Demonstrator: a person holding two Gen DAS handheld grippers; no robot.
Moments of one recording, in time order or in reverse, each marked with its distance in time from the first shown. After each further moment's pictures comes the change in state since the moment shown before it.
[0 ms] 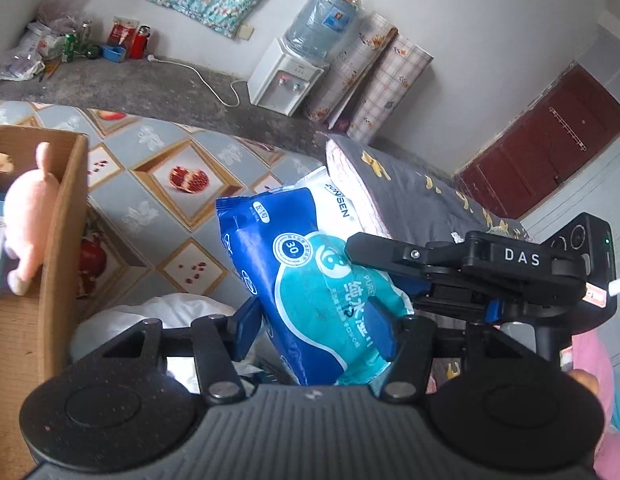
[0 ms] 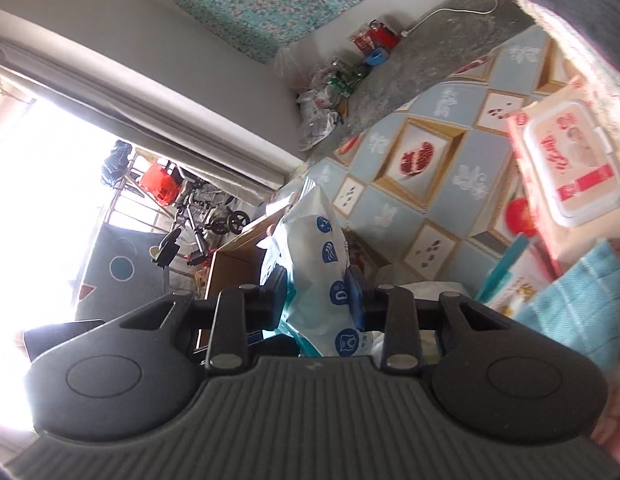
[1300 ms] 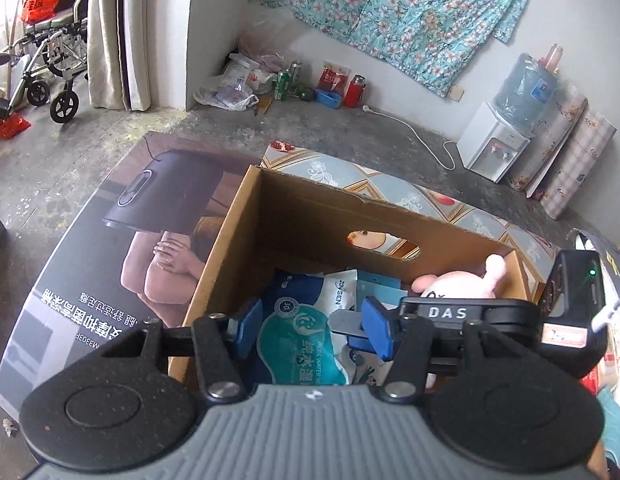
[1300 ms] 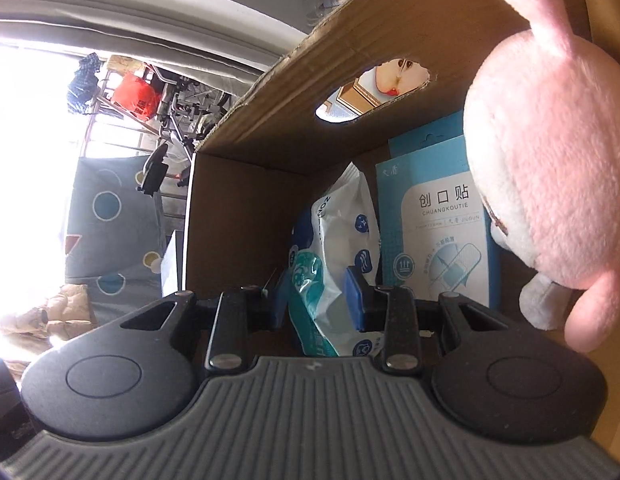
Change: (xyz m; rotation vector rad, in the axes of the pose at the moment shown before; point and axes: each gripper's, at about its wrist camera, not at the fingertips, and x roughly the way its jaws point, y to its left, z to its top) left arm -0.116 0.266 0.058 -0.140 -0.130 0.509; right arm 0.389 0.126 -0.080 0.075 0.321 -0.030
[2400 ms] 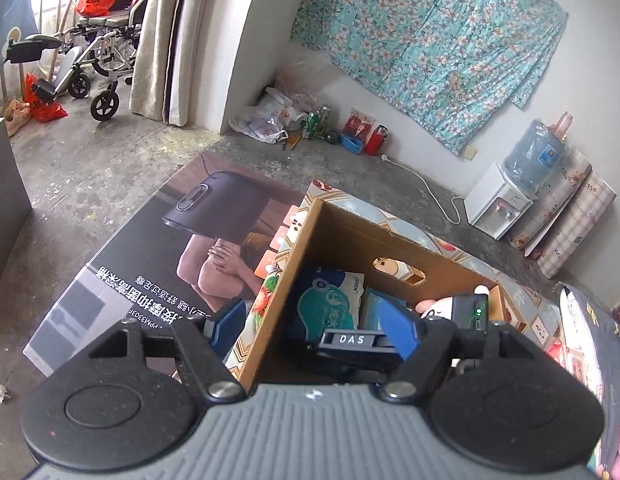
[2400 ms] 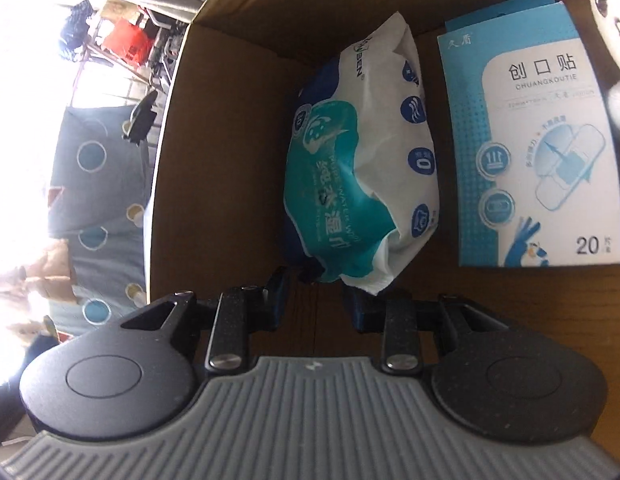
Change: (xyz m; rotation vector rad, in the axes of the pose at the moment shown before) left arm -0.093 0.052 -0.028 -0.152 -0.129 0.002; right arm 0.066 0.018 -0.061 -0.042 0.119 -0.013
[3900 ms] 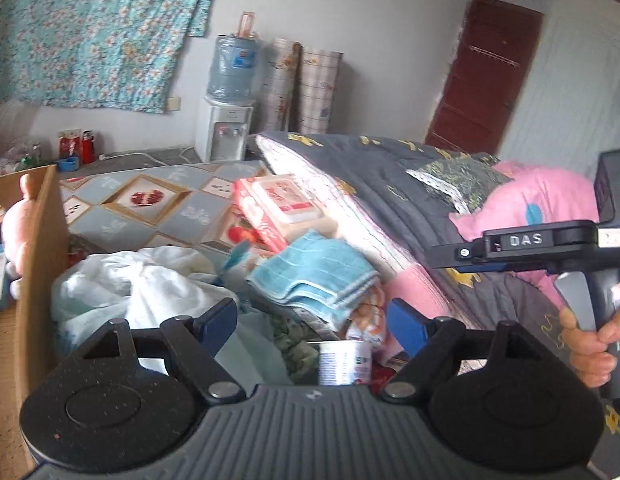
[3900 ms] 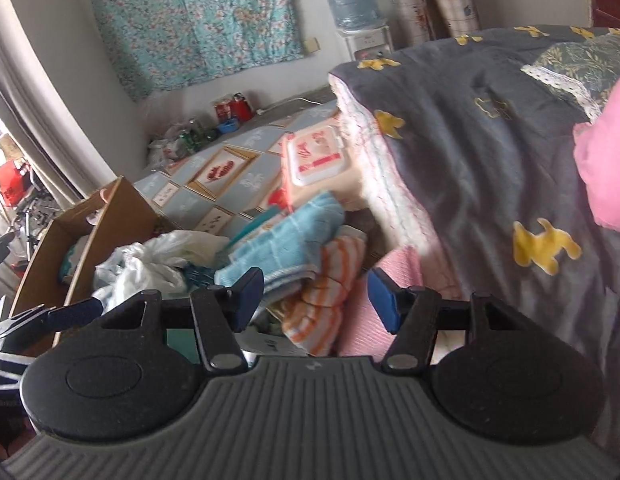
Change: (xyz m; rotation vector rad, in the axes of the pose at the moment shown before) left arm -0.024 -0.309 -0.297 0.662 0.036 -0.592; right arm -0.518 -0.258 -0.246 -0.092 -0.715 -0.579
